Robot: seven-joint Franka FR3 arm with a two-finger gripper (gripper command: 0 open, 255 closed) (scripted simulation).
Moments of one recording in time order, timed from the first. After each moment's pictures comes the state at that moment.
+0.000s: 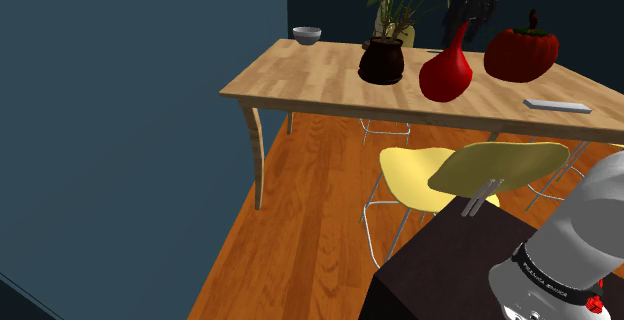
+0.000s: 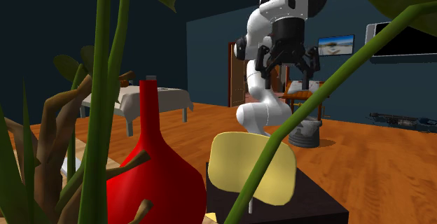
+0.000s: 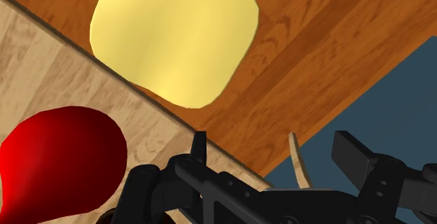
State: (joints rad) arm -0.05 -0.57 -0.15 -2.11 -0.09 1.66 -0.06
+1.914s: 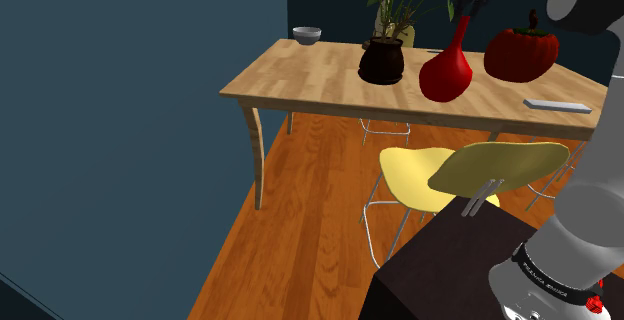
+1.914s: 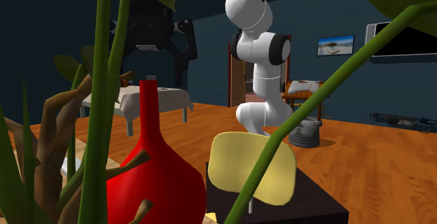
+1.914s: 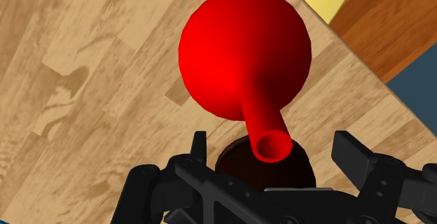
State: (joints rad) arm -0.29 0.32 -0.54 -1.13 0.25 1.54 -0.65
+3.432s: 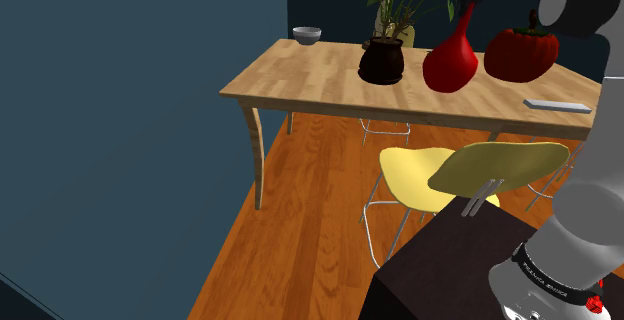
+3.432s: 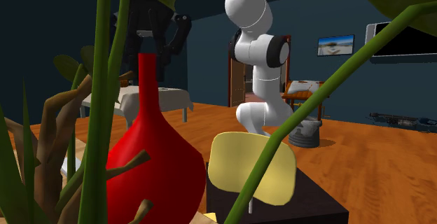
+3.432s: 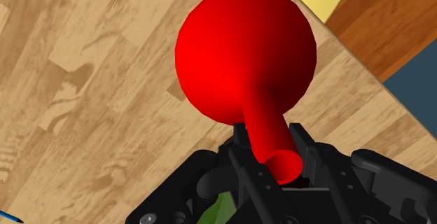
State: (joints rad) arm -0.33 0.37 -0.54 -1.00 0.28 1.45 -0.65
